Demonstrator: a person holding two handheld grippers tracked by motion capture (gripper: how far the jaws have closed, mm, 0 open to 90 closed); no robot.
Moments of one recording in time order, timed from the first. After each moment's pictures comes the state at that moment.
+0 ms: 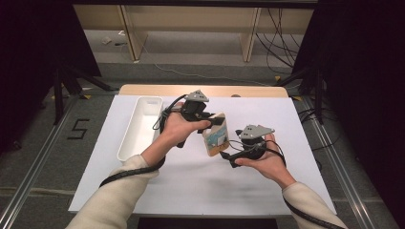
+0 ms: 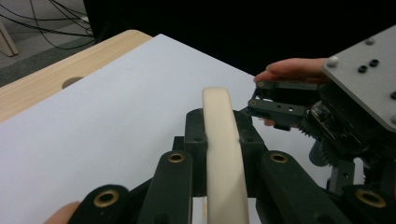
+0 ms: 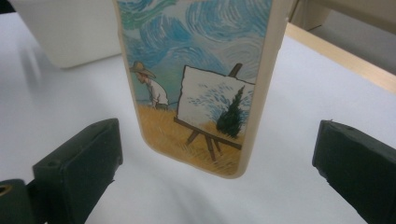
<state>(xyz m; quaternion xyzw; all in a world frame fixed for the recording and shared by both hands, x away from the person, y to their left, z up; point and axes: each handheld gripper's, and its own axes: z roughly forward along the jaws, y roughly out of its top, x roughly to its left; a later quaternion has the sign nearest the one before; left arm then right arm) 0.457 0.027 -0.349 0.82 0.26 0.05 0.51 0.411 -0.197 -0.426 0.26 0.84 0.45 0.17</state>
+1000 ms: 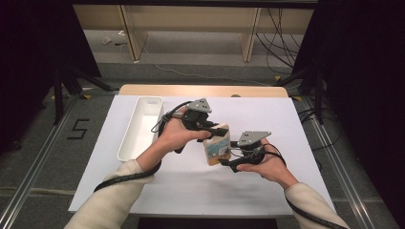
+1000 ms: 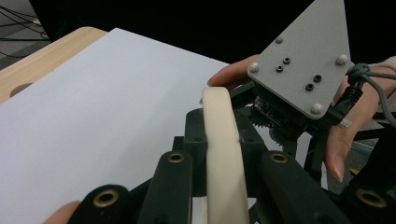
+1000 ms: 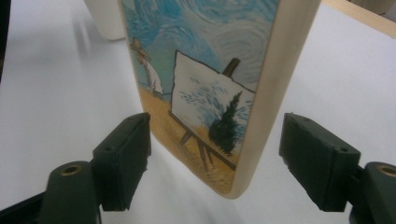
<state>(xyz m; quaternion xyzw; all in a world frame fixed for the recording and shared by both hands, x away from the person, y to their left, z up) 0.439 0.024 -0.350 0.84 0.19 0.02 0.51 0.408 -0.198 -0.441 0.21 0.86 0.45 0.10</state>
